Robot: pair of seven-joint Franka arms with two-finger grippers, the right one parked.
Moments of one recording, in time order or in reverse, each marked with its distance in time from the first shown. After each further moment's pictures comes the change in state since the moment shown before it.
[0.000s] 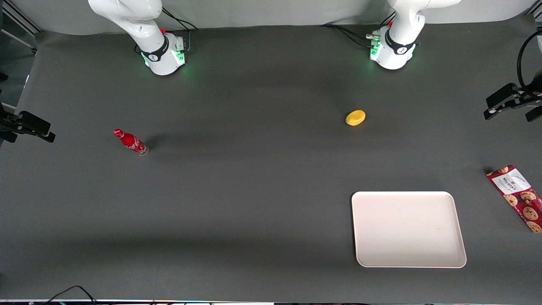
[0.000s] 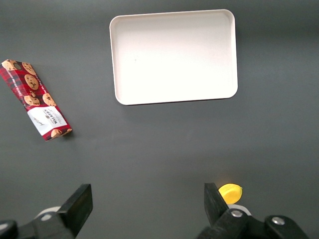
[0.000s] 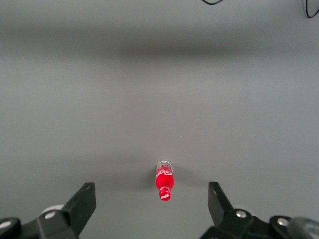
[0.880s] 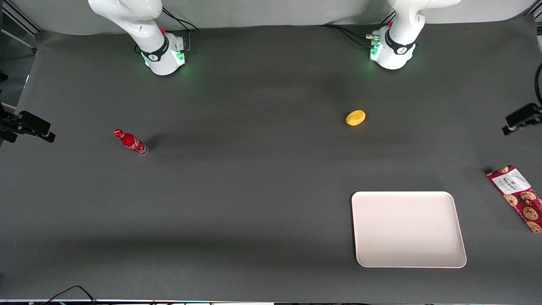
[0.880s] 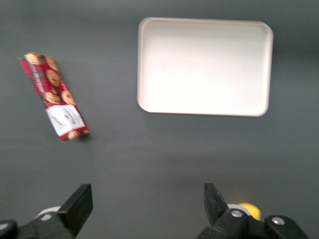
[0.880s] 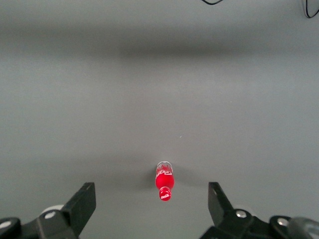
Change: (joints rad) arm 0.004 0.084 0.114 0.000 0.003 0.099 0.001
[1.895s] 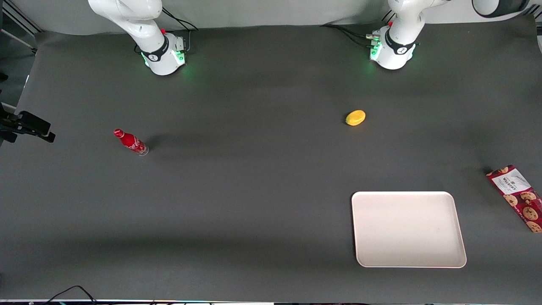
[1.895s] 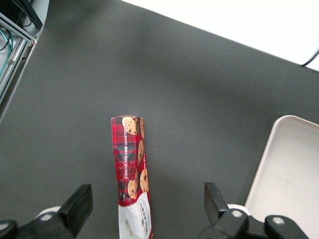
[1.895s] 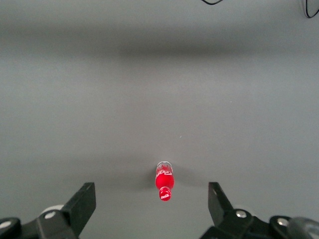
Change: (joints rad) arm 0.240 0.606 0.113 0.346 -0.171 0.390 0.038
